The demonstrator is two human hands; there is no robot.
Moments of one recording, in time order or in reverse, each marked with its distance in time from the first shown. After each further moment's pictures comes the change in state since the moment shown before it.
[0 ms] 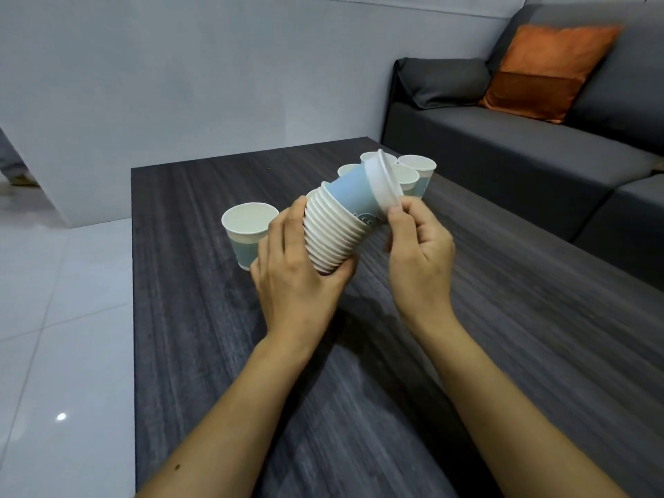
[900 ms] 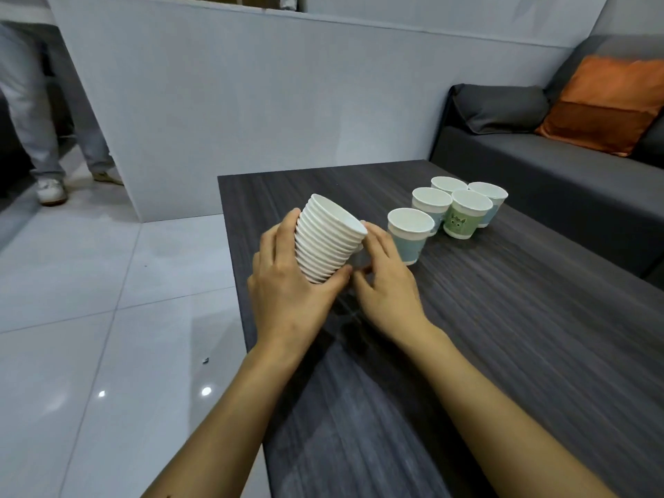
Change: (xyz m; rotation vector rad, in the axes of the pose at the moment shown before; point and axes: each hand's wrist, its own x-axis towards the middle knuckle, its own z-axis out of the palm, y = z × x) left_hand 0.020 -0.056 -0.088 -0.020 0.027 -0.113; right_hand -0.026 0.010 0.091 -0.415 -0.493 -0.187
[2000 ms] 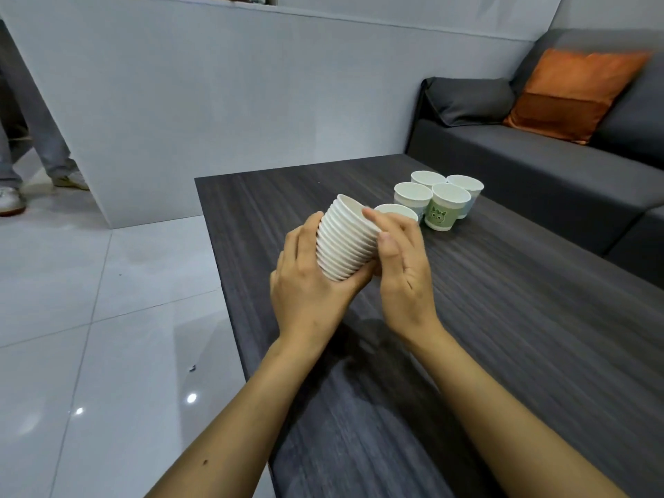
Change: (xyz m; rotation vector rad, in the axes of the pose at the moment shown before) left_hand -0.001 0.009 0.020 -0.046 -0.053 0.053; right_hand -0.009 -0.017 -0.015 0.392 0.343 -0.003
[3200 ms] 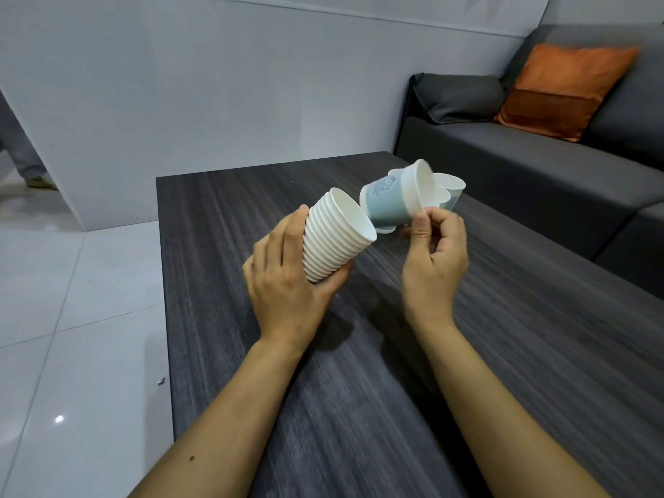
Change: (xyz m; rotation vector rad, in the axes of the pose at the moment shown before) left_hand 0.014 -0.019 0.067 0.206 0.204 0.232; right_hand 0.037 0.055 -0.046 -0.101 0.434 0.045
